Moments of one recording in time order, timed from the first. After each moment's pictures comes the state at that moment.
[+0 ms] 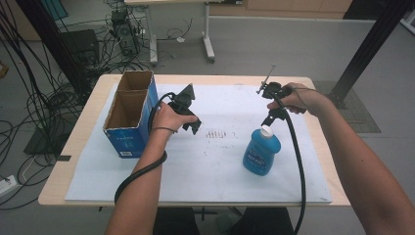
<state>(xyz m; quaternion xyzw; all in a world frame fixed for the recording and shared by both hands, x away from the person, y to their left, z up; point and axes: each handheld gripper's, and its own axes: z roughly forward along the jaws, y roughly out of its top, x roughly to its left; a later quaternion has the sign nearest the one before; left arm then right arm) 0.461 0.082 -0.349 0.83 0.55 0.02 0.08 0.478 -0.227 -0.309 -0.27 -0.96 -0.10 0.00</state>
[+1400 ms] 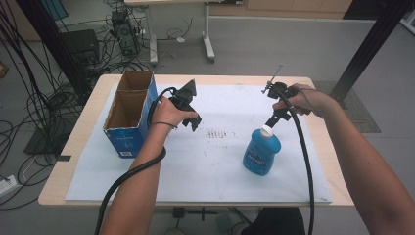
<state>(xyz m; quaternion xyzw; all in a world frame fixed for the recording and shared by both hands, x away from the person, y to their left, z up) 0.464 0.078 -0.334 0.84 0.53 0.03 0.06 0.474 -0.243 -0.308 -0.28 -0.95 -0.13 0.02</state>
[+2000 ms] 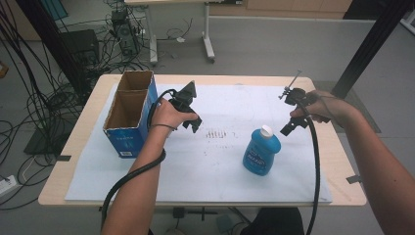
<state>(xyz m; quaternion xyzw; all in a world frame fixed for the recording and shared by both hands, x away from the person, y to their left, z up) 0.461 0.077 -0.336 0.84 0.53 0.03 0.06 0.444 -0.284 -0.306 -0.31 -0.94 -0.11 0.00</state>
